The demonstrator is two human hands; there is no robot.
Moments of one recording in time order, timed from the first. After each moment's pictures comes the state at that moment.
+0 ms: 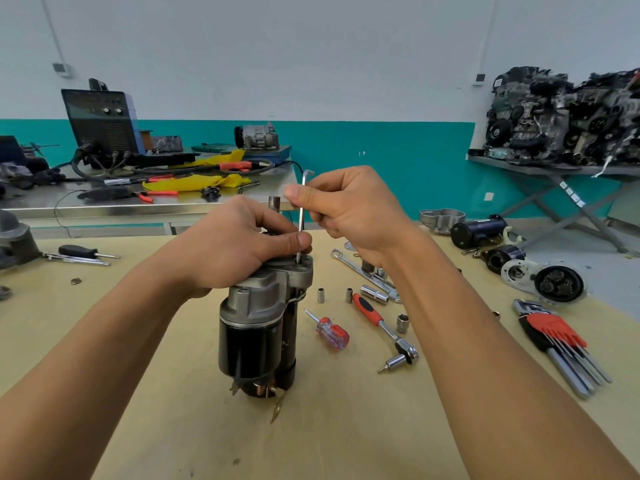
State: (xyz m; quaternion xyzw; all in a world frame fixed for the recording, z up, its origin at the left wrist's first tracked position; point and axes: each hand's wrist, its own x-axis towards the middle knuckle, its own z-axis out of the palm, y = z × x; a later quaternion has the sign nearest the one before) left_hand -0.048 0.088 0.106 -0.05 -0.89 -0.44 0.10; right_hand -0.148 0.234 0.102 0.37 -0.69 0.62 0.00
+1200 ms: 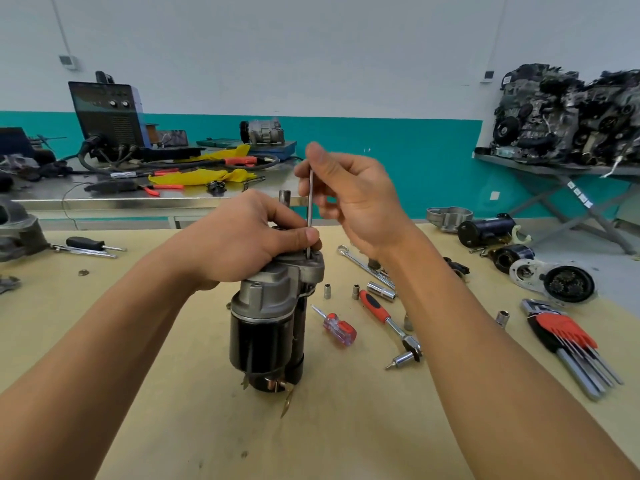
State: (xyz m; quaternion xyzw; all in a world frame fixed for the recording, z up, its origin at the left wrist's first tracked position) left_hand -0.052 0.082 0.105 -0.05 -0.91 -0.40 0.08; right_hand -0.152 0.221 0.099 0.40 -0.56 0.72 -0.04
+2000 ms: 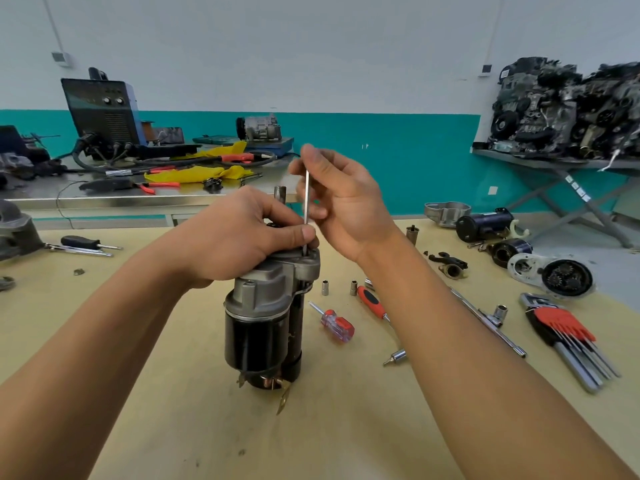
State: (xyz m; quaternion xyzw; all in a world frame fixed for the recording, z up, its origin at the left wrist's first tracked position) left_hand -0.051 0.081 0.105 -0.07 -0.91 -0.40 0.08; right_hand -0.157 0.207 0.087 0.36 -0.40 0.83 -0.15
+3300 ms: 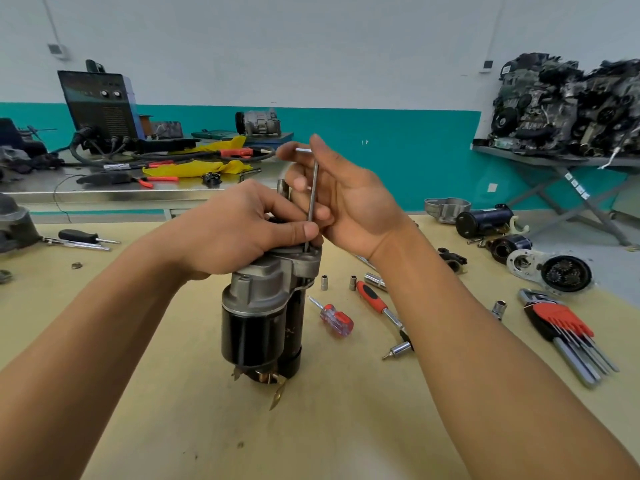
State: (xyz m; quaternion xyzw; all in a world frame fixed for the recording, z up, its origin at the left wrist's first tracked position) left_hand -0.053 0.081 0.104 -0.11 -0.91 -0.40 0.07; right_hand -0.169 0.214 0.087 0.44 -0.42 0.73 -0.30
